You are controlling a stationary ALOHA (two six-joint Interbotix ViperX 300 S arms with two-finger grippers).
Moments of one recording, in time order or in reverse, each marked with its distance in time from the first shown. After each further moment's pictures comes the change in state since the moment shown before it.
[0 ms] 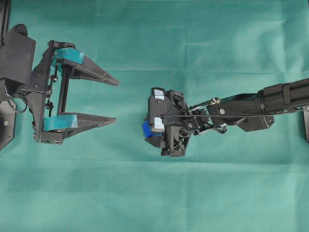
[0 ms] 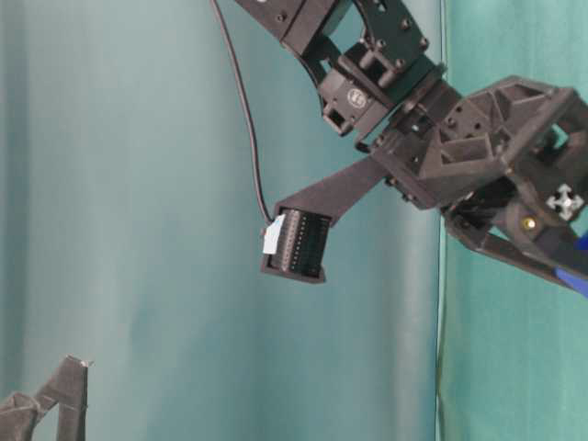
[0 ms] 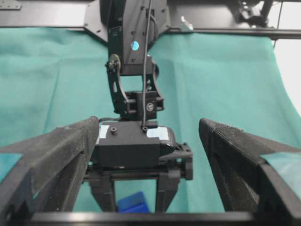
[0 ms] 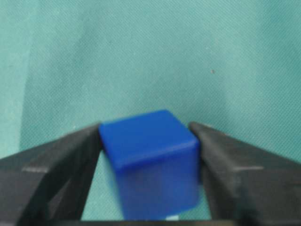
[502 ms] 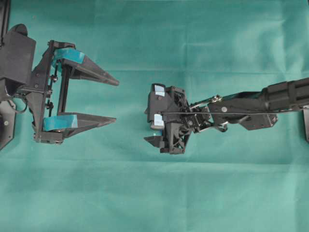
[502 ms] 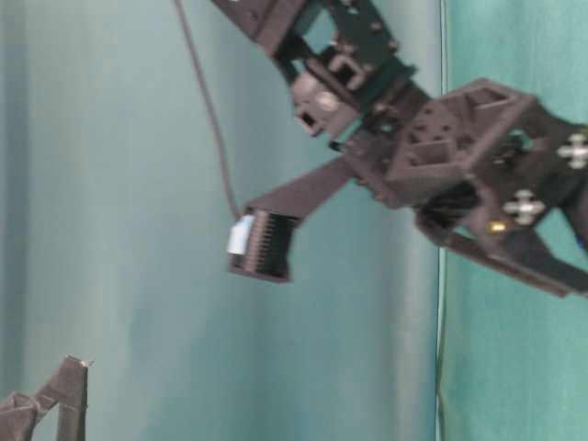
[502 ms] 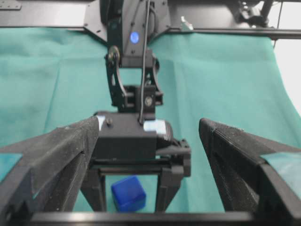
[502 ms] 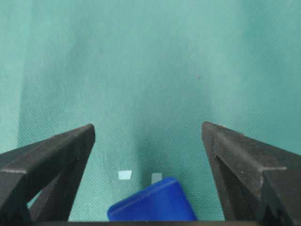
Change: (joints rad) left arm 0.000 0.000 0.000 0.000 0.000 0.000; right arm 0.000 -0.051 -0.009 0.006 0.077 -0.002
